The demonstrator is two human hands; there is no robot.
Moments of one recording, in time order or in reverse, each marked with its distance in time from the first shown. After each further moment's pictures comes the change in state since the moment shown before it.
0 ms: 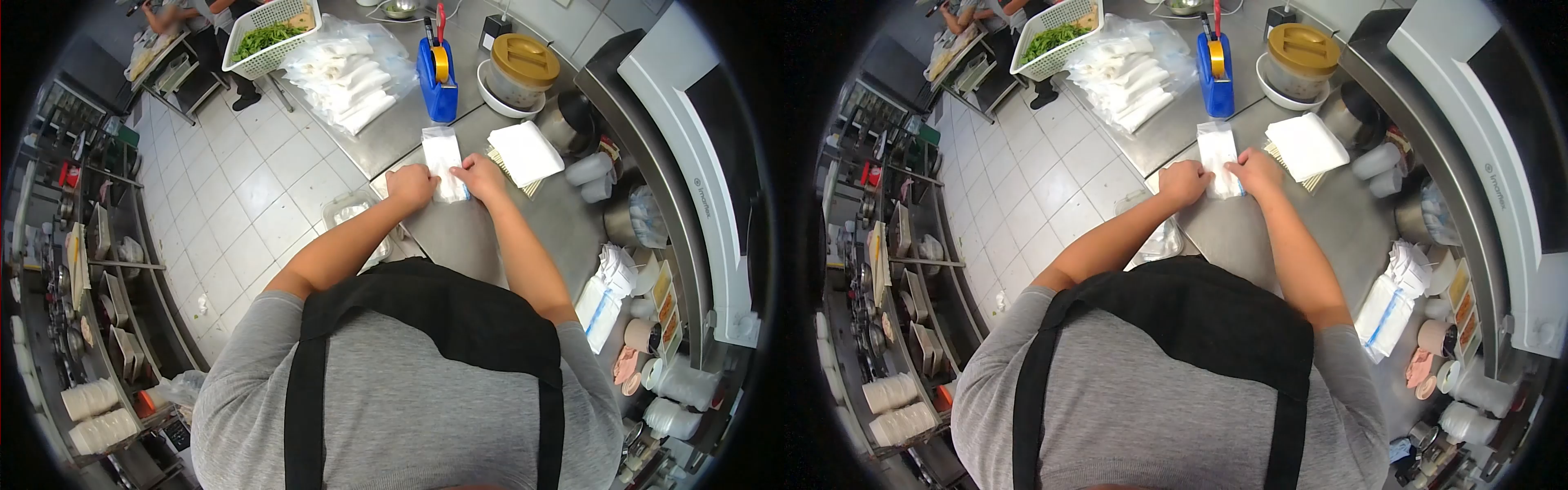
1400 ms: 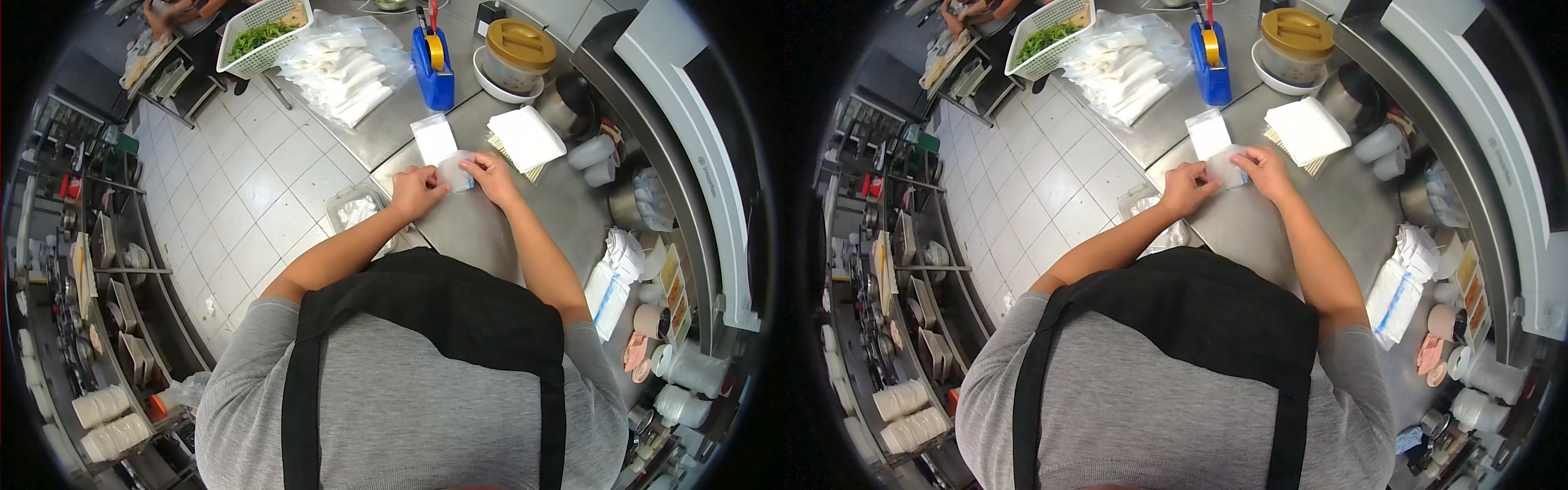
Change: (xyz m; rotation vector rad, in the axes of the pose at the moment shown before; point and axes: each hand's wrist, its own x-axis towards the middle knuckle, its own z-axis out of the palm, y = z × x) left_hand -0.025 -0.022 0.027 -0.328 0.172 0.353; right_hand -0.031 0.014 -0.018 0.454 -0.119 -0.208
